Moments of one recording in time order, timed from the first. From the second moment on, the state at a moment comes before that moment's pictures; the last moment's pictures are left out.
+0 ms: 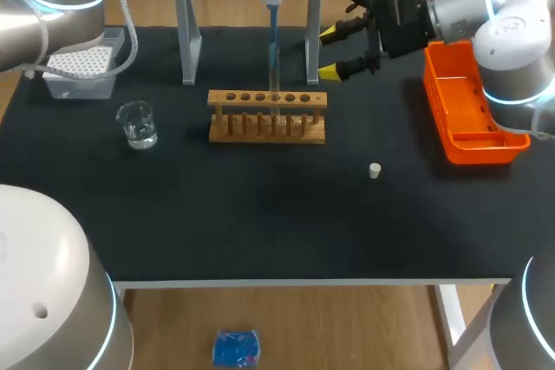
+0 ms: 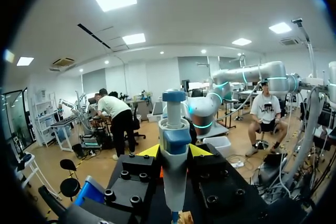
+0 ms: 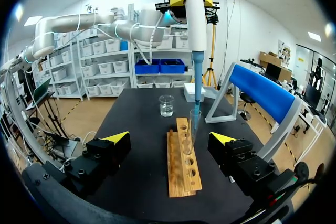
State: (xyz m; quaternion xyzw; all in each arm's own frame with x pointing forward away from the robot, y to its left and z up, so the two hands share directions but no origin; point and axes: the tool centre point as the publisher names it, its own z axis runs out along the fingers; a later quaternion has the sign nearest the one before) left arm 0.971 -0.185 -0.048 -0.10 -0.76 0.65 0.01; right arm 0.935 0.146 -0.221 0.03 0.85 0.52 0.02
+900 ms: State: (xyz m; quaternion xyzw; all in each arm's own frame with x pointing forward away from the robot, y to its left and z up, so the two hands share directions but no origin) left arm 0.968 -0.189 -0.042 -0.10 -0.76 0.64 0.01; right arm 0.935 0.146 -0.221 0.03 0.85 0.52 0.02
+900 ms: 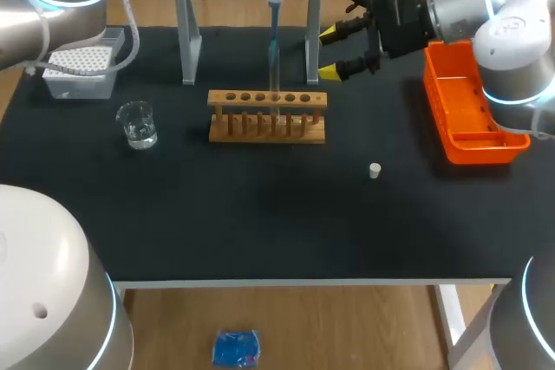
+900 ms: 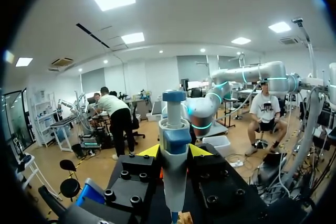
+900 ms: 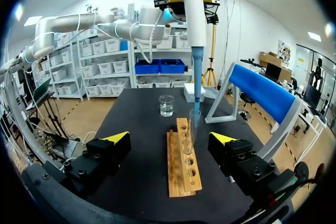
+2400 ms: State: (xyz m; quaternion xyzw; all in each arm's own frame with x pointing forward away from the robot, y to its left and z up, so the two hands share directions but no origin) left arm 0.959 -0.192 -0.028 -0.10 -0.76 0.64 0.00; right arm 0.935 0.146 -0.221 0.03 0.85 0.52 0.02
